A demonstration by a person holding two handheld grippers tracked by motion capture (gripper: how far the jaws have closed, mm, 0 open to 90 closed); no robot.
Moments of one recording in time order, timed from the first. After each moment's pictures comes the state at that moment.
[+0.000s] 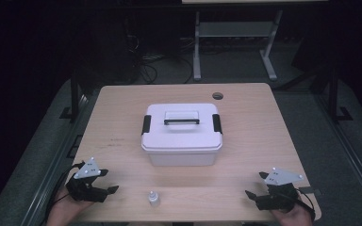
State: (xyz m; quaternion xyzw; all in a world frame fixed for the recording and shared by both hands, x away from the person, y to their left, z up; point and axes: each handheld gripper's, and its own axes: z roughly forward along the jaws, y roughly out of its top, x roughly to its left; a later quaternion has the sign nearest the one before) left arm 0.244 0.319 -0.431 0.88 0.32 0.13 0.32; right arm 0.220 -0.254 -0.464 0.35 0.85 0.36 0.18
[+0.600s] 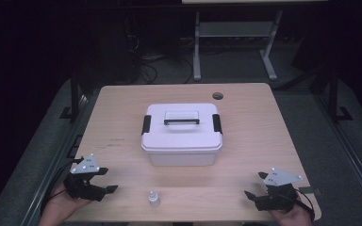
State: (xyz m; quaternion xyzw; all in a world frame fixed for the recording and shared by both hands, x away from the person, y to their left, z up) left arm 0.246 0.312 -0.399 0.89 0.30 0.10 0.32; right arm 0.219 -0.251 -0.462 0.35 0.85 0.36 0.18
